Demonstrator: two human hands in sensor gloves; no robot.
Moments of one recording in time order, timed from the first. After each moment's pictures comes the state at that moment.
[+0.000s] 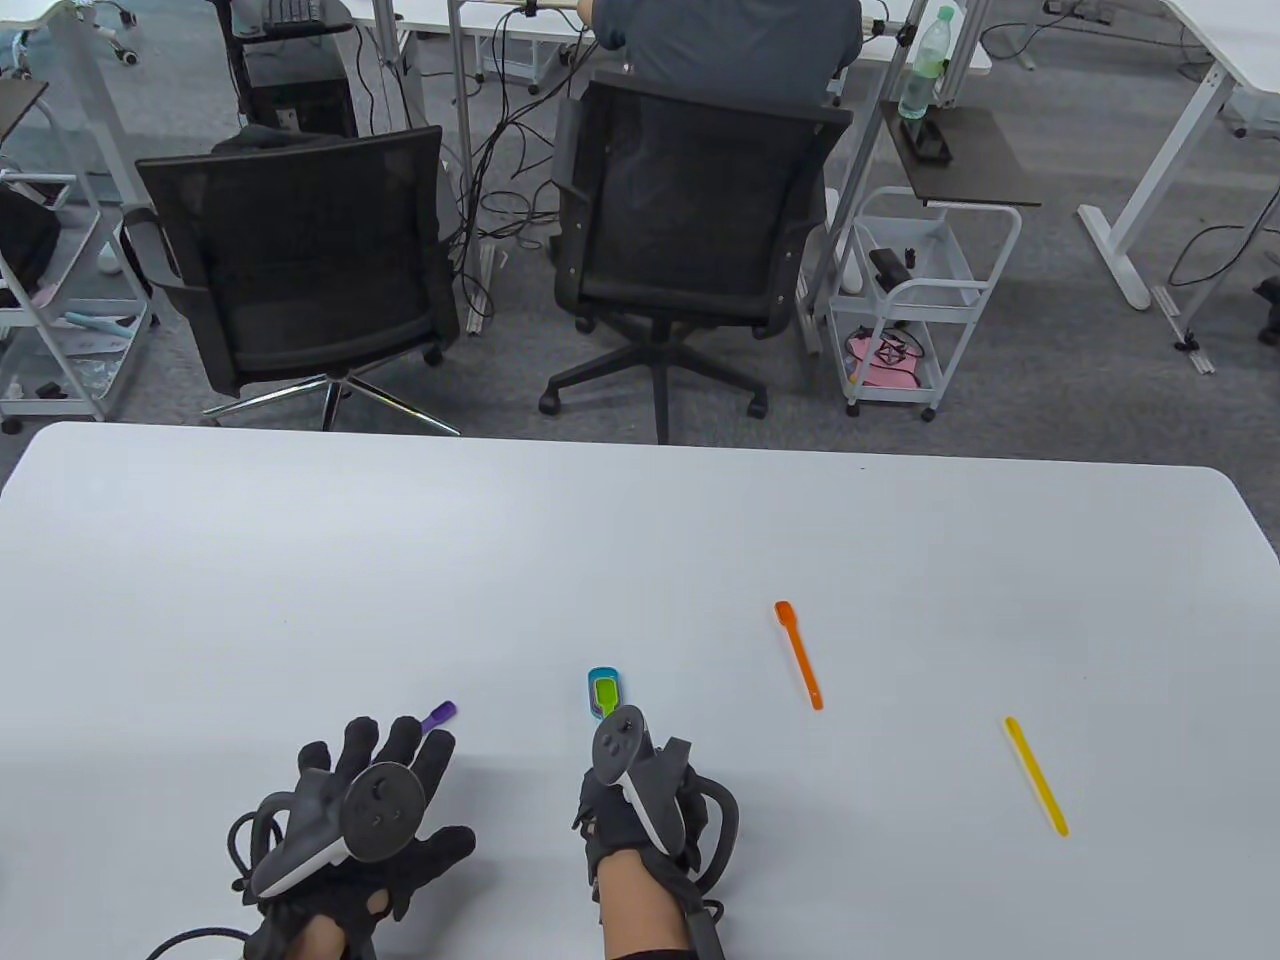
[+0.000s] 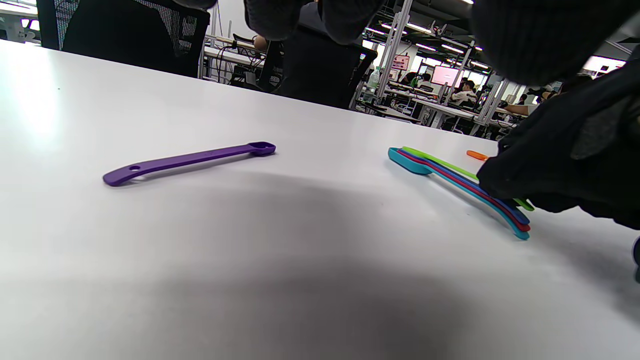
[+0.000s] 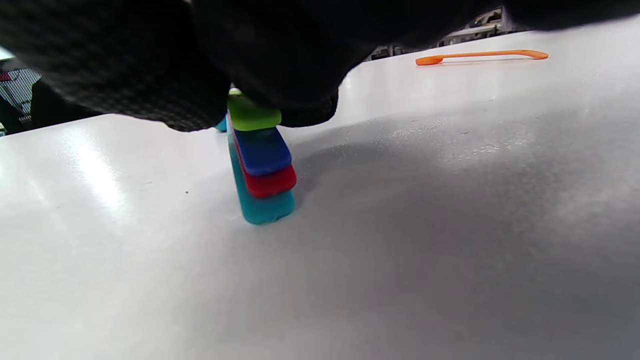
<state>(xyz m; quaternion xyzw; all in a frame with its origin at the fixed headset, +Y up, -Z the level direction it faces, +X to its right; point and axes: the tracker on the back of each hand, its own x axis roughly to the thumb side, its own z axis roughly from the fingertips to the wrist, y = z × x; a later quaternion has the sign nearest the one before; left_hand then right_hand) -0.217 -0.756 -0.250 -0.09 -0.09 0.11 0.99 0.031 -0.789 -0.324 -0.10 0.05 0.99 0.09</state>
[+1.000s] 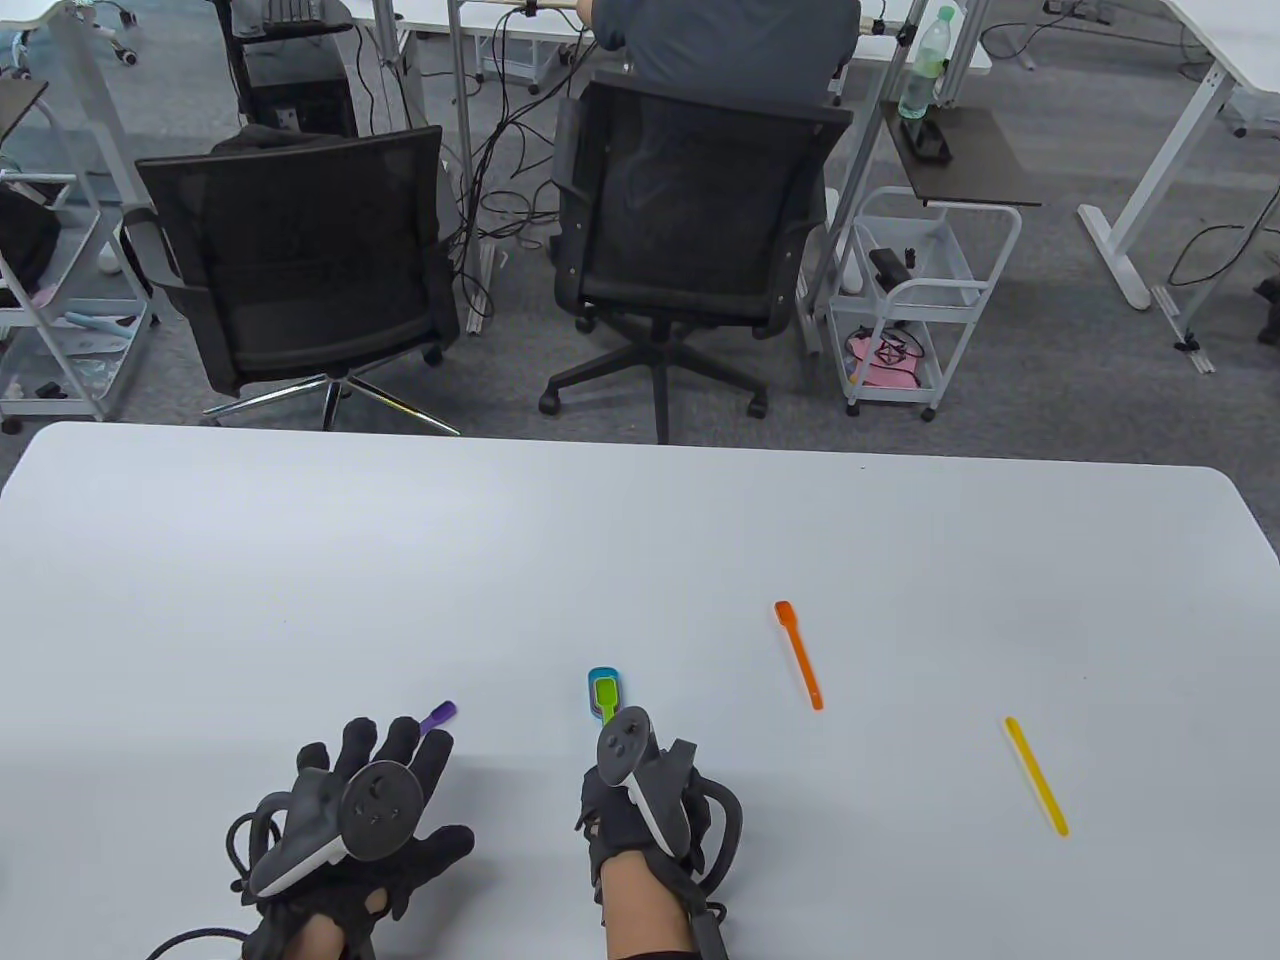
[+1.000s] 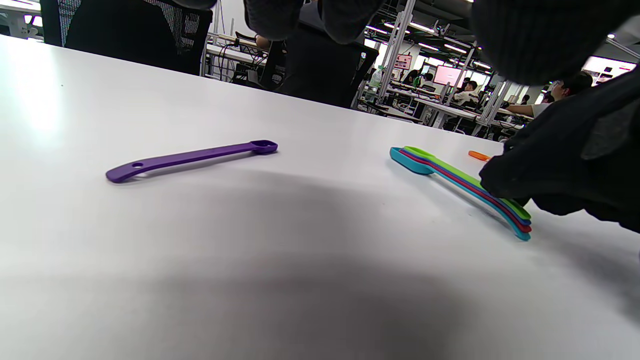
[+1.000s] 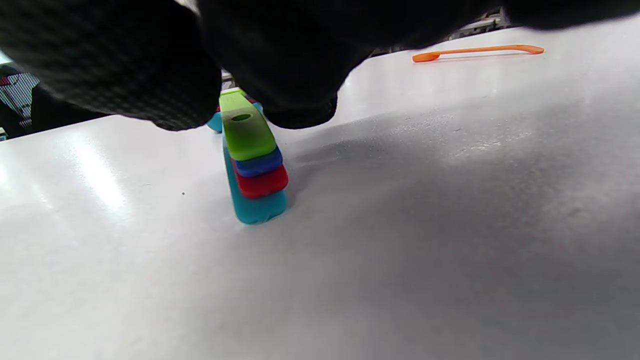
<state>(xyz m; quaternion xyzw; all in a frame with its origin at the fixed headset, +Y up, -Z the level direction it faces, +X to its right) -0.219 -0.756 -0.251 -0.09 -0.08 0.11 0.99 0.034 -0.790 -0.323 -0.10 0.05 0.99 0.11</state>
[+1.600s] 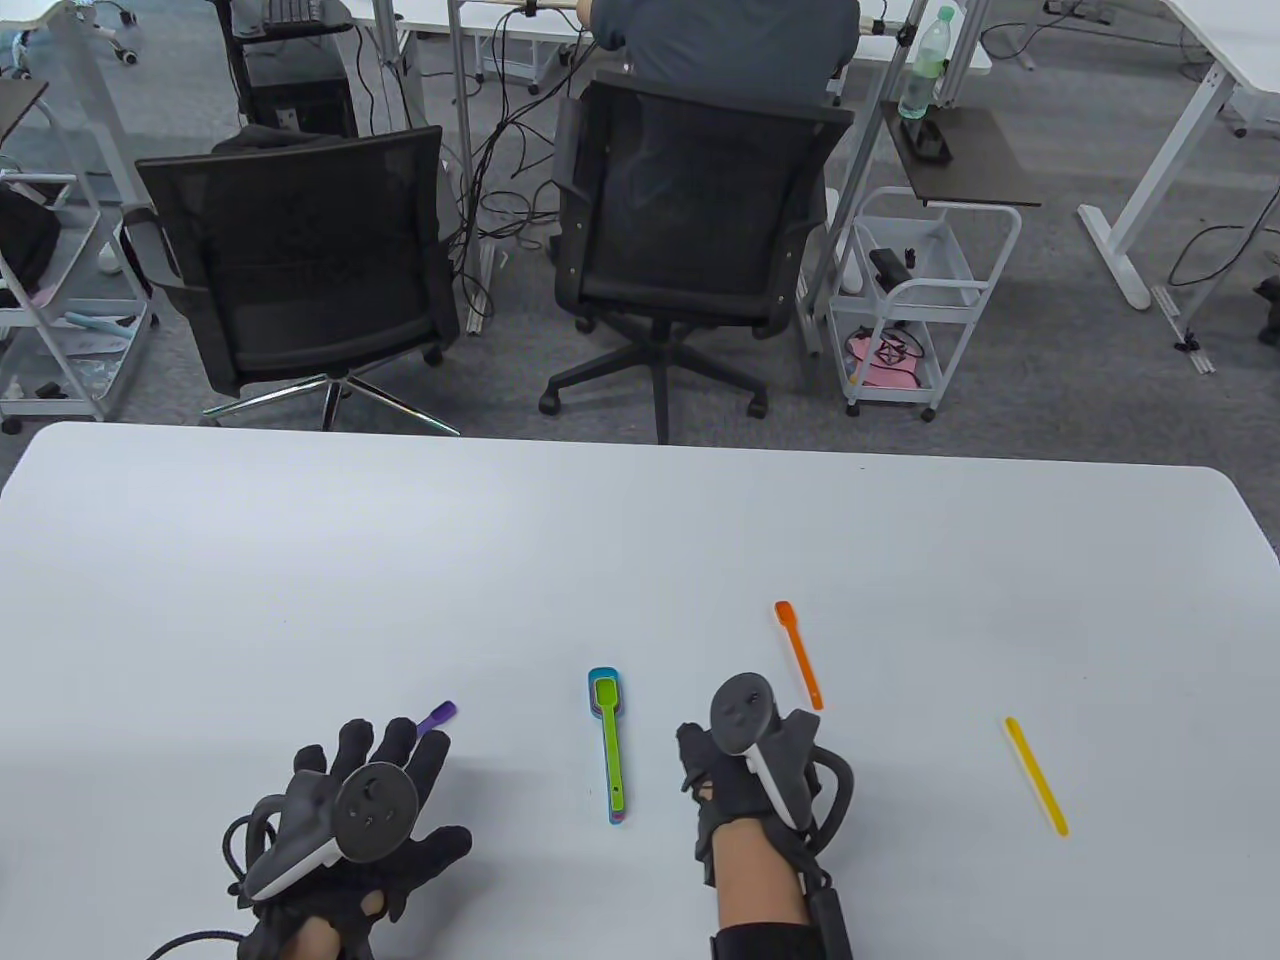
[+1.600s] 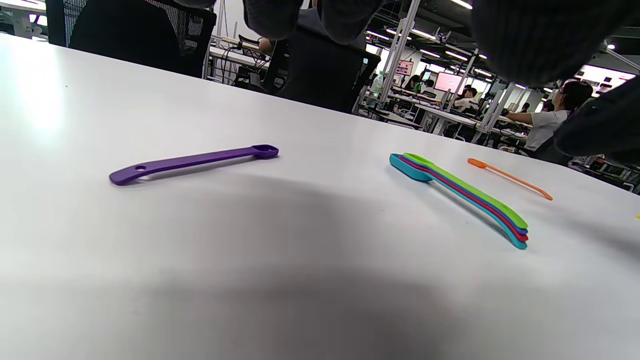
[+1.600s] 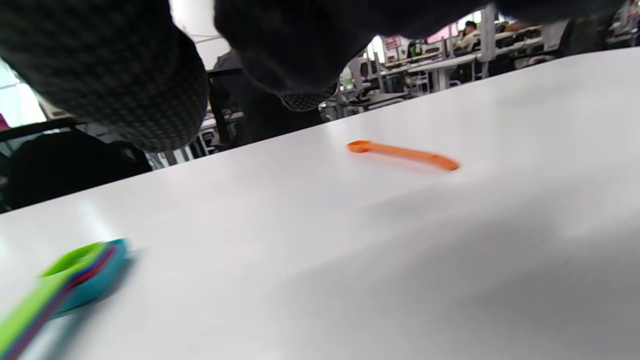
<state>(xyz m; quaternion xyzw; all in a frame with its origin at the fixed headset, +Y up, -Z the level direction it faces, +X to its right) -0.225 -0.753 -0.250 -0.08 -0.08 0.12 0.99 0.144 -0.744 -0.359 -0.12 0.00 0.99 0.11</state>
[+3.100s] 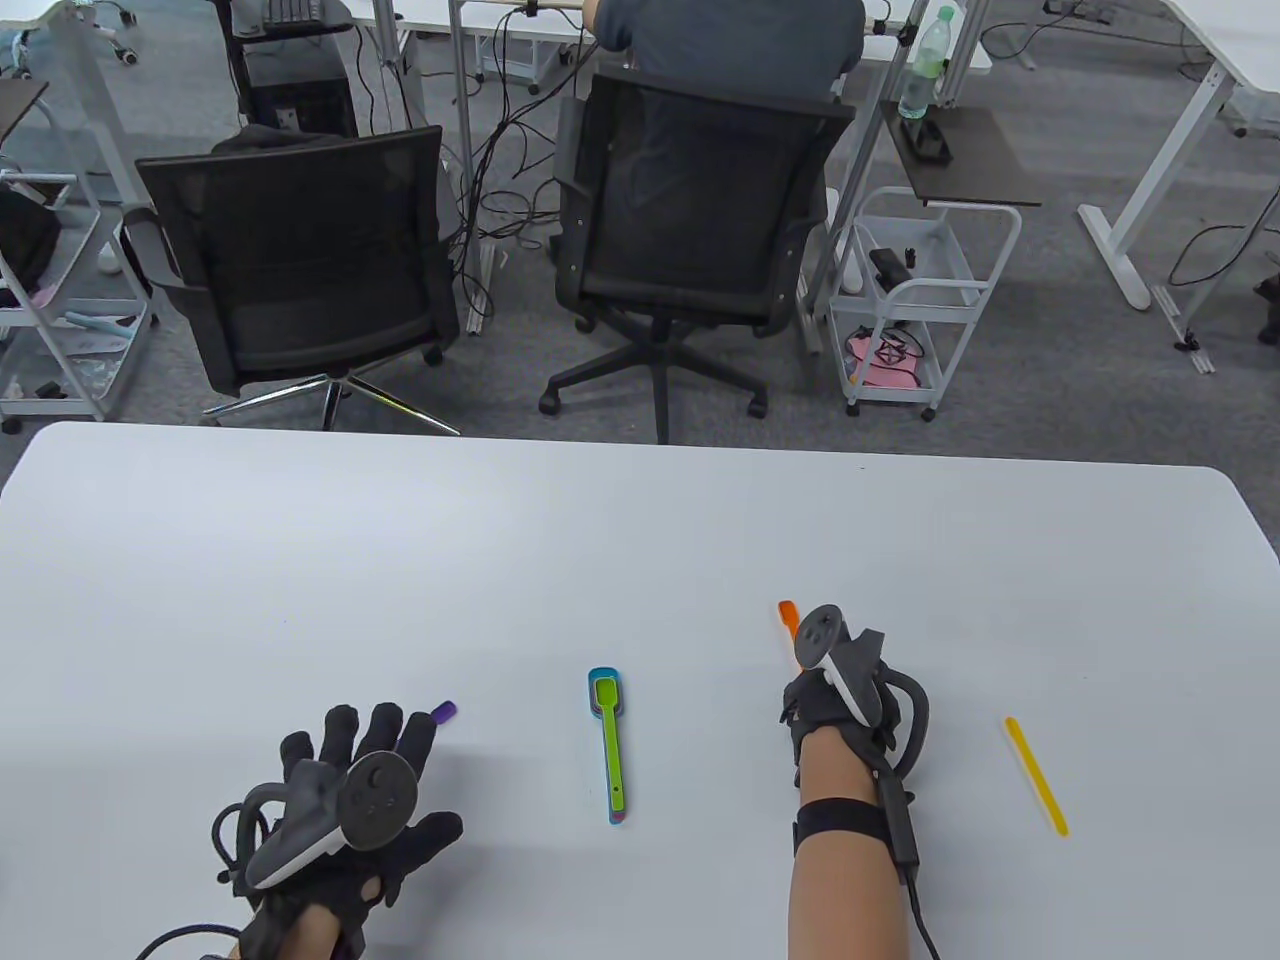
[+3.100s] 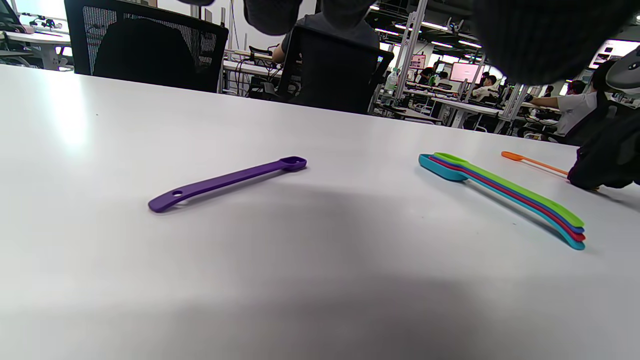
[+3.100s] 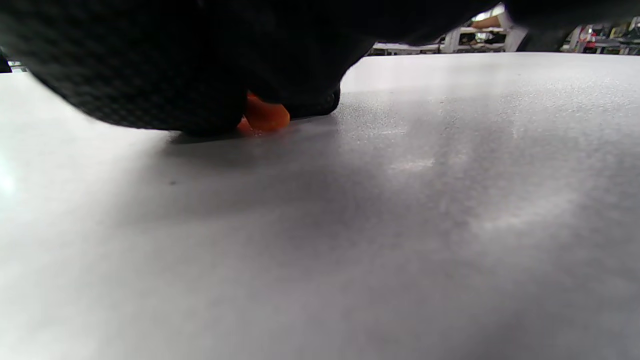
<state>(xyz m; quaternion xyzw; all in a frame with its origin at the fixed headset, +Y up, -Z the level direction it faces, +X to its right) -0.225 -0.750 -0.254 -0.08 -0.06 0.08 0.99 0.213 -0.799 -0.450 -0.17 0.05 0.98 0.02</state>
